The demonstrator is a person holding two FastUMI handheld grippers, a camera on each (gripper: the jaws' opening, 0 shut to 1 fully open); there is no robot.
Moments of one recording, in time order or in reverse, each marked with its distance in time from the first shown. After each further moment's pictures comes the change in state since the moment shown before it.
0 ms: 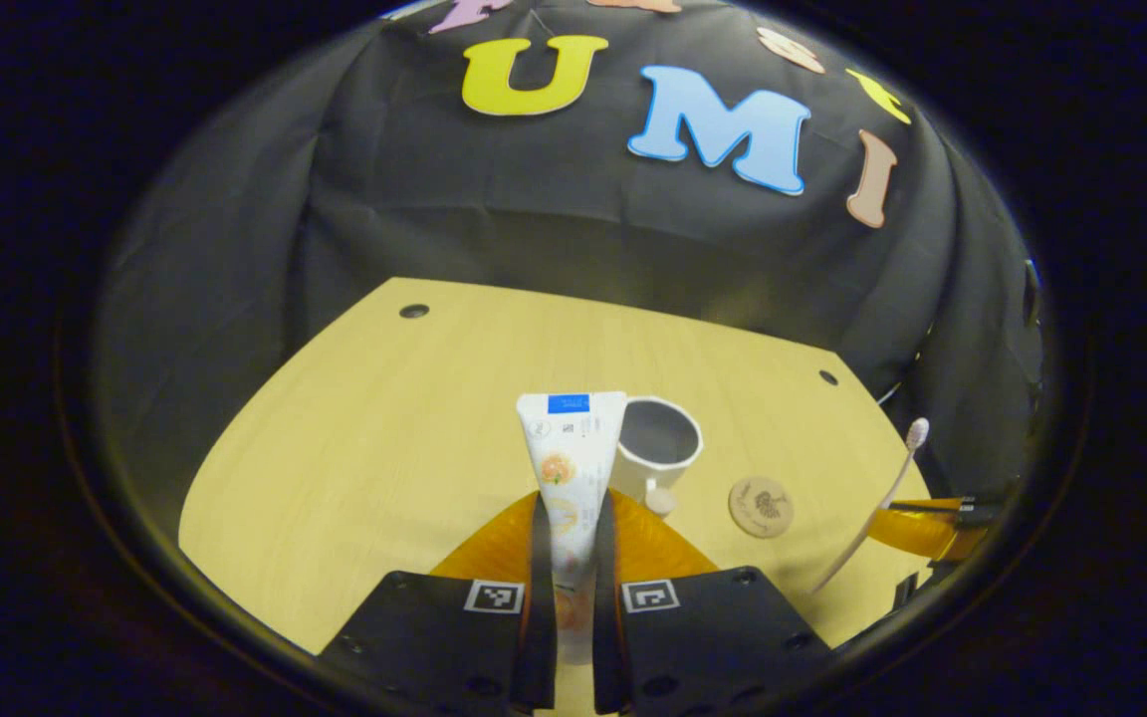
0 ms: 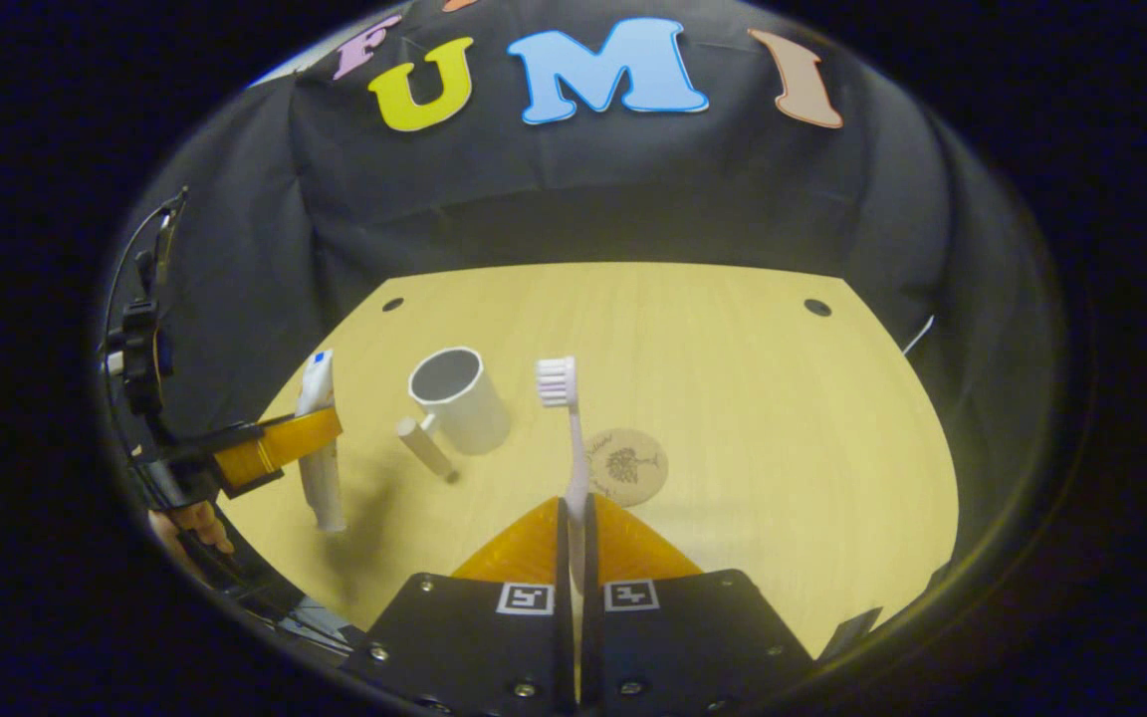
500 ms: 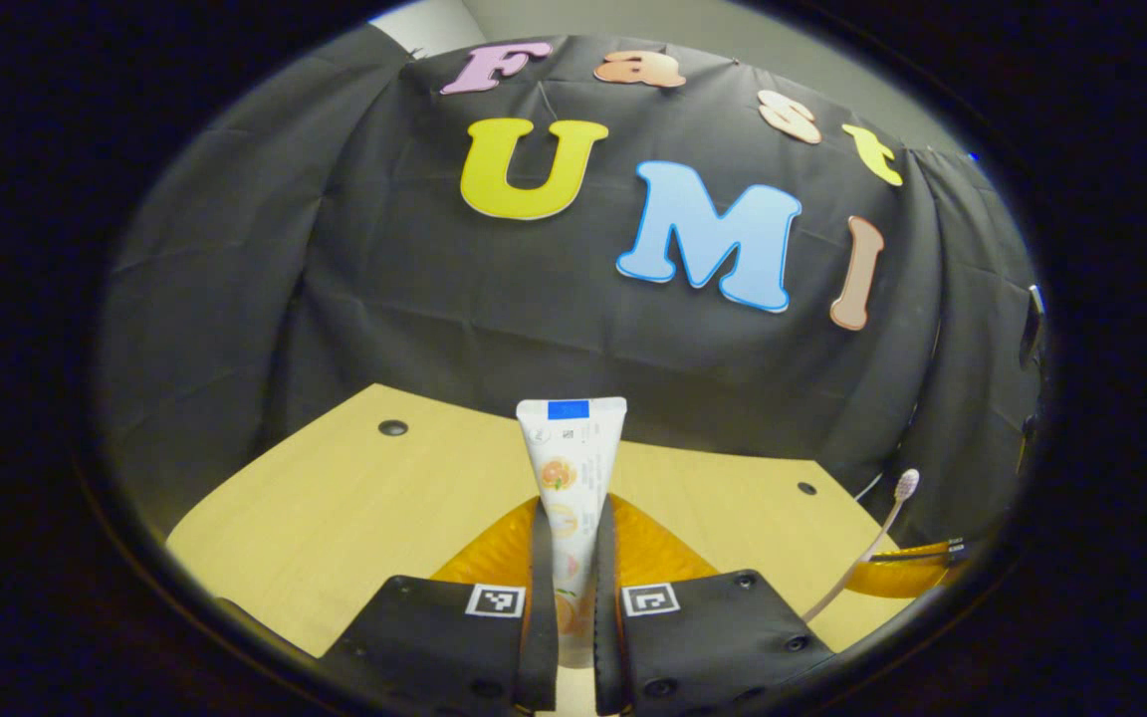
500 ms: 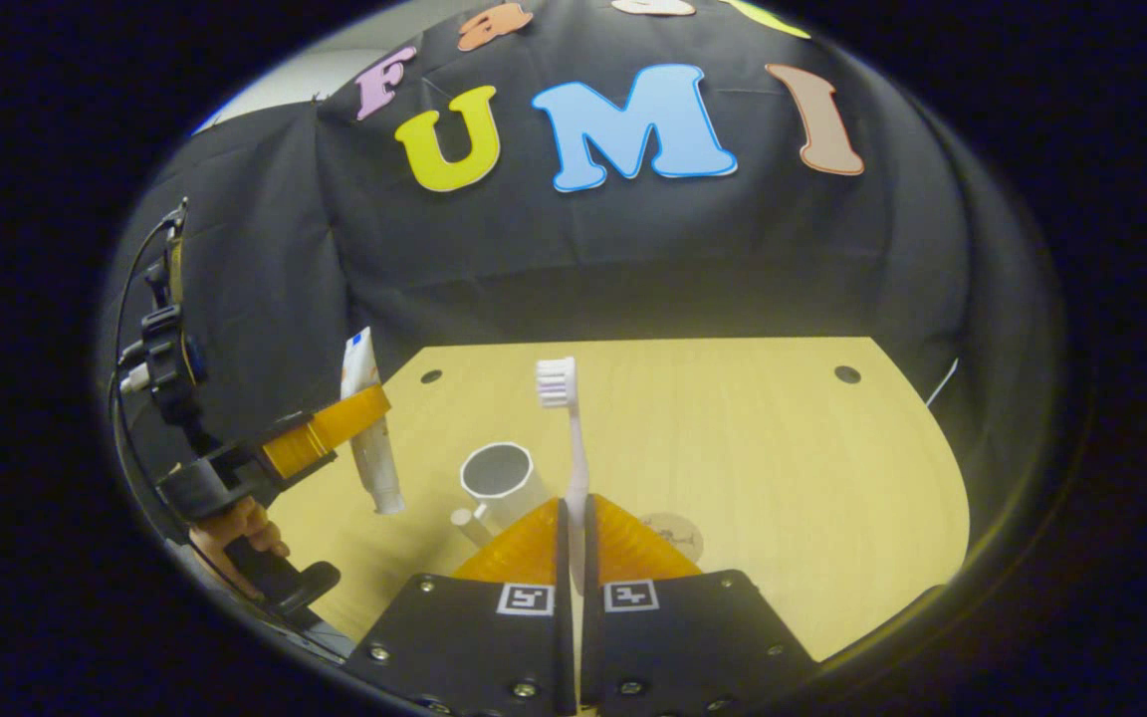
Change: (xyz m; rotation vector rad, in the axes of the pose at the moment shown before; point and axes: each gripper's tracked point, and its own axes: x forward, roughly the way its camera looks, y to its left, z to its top) left arm 0.018 -0.021 0.107 -0.038 -0.326 -0.087; right arm -0.006 0.028 0.069 0.010 -0.199 0.085
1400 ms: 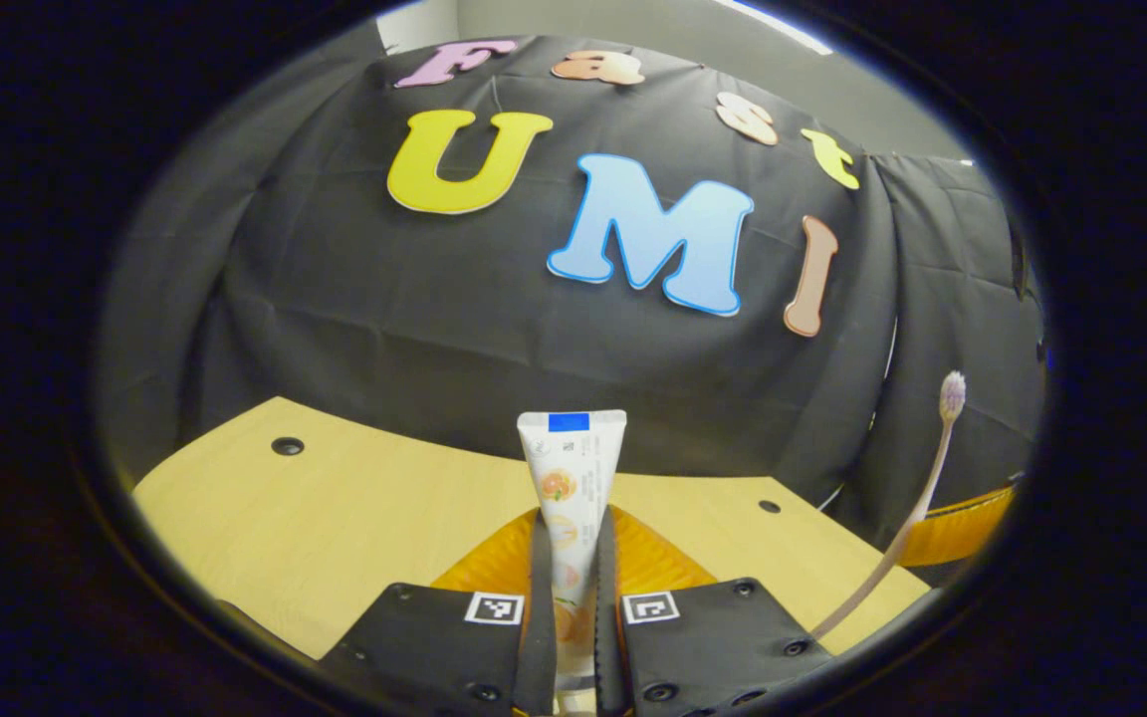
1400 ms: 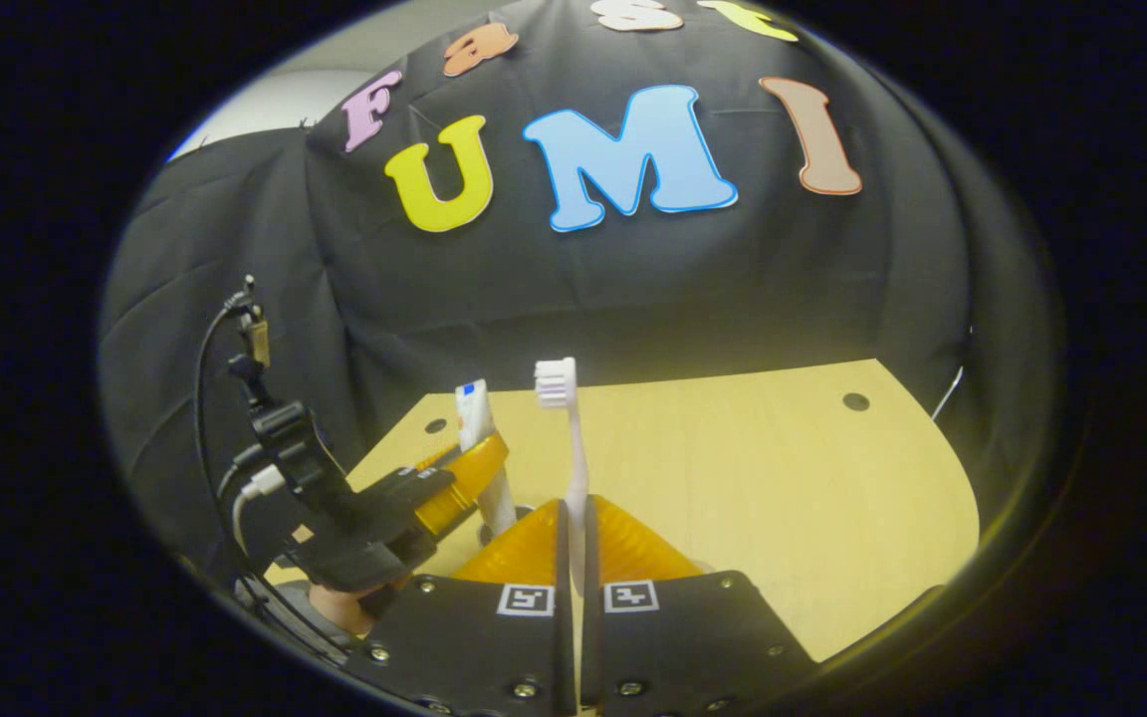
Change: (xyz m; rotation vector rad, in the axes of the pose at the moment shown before) left arm 0.094 -0.048 -0.035 0.024 -0.019 -0.194; right arm 0.017 0.014 0.040 0.054 -0.076 -0.001
